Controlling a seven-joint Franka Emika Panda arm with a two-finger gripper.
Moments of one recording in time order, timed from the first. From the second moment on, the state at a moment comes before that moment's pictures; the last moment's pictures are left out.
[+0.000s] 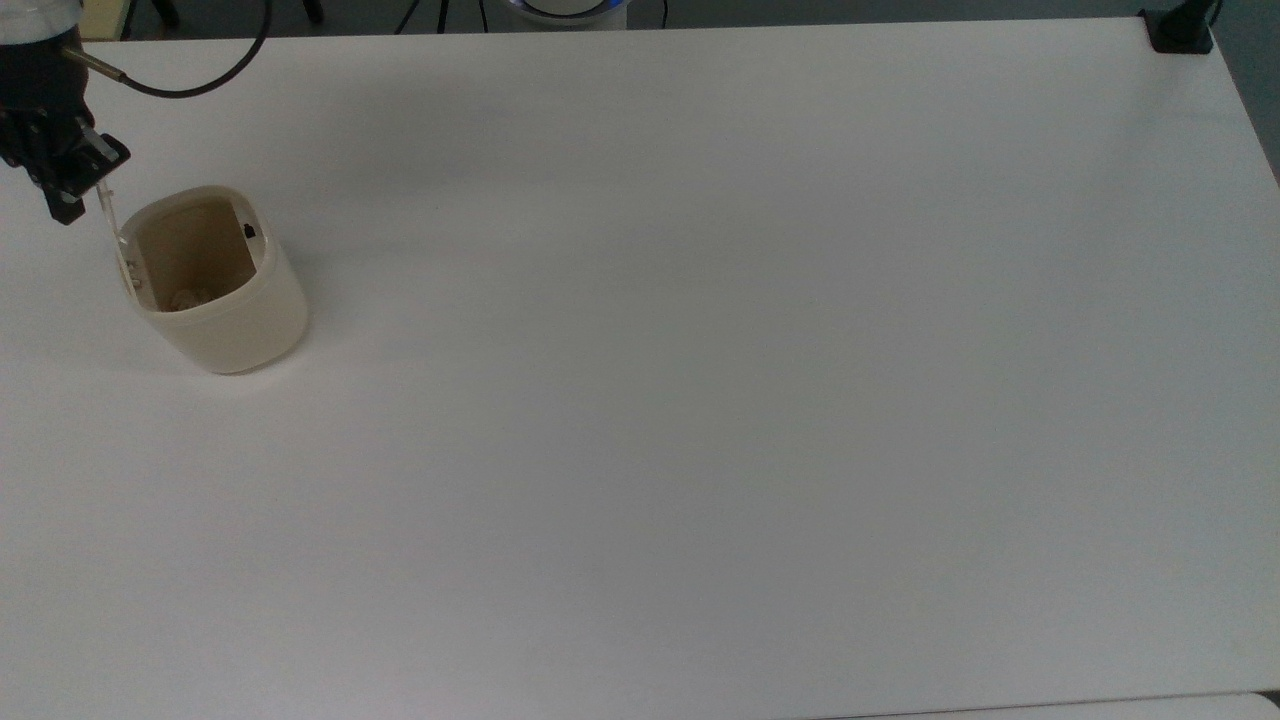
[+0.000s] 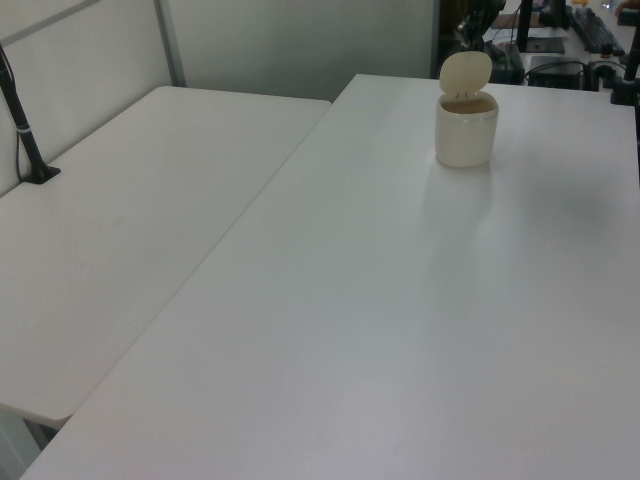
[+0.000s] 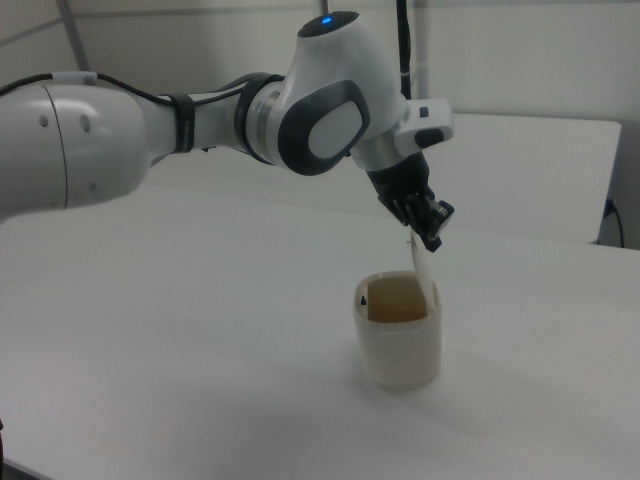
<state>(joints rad) -0.40 0.30 -0.04 -1.52 -0.11 2.17 -0.02</state>
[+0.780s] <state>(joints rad) -0.35 0.31 -0.03 -1.54 -0.11 1.97 -0.14</state>
